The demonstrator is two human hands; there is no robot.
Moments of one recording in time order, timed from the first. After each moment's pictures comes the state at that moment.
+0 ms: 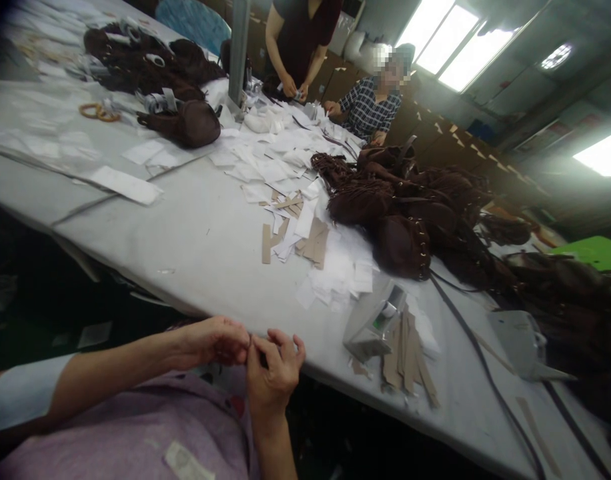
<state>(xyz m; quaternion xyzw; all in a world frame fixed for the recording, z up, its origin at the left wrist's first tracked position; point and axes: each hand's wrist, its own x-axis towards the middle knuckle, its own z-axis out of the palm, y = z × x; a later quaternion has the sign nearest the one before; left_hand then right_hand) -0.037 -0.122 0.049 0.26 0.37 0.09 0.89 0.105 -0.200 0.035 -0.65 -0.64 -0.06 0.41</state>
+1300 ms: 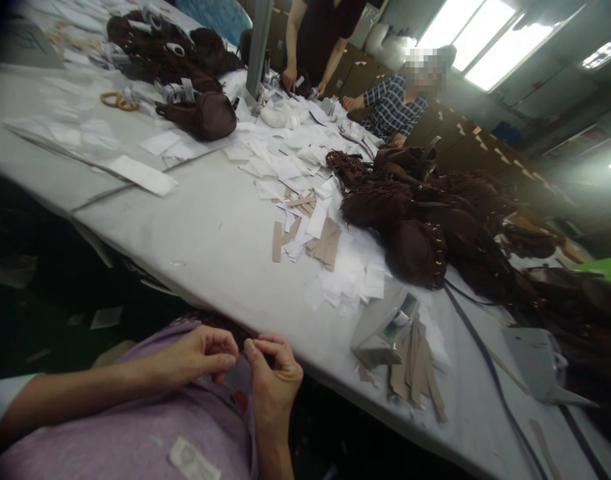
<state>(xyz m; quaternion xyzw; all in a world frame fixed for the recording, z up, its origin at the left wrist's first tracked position) -0.068 -0.154 0.052 0.46 0.38 0.17 0.79 0.088 -0.202 0.048 -0.67 -0.38 0.38 0.52</state>
